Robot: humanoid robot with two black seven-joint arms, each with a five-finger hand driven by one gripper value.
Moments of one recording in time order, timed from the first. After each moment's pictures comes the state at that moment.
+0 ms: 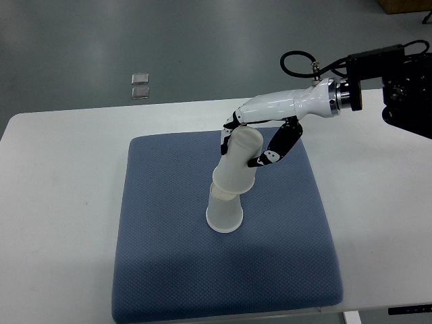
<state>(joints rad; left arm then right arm) 0.02 0.00 -0.01 -0.16 0.12 -0.02 0.10 1.29 -0.63 0.14 1.36 -1.36 0.38 0.46</state>
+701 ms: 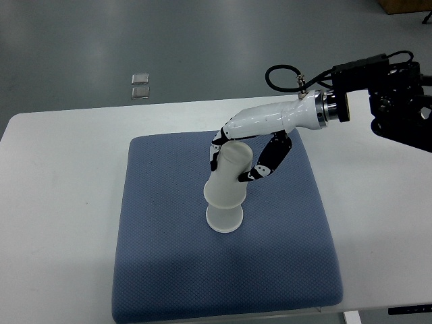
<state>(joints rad) 0.02 0.00 -0.01 -0.16 0.12 -0.02 0.10 1.27 -0.60 0.14 1.40 -1.39 0.38 0.43</state>
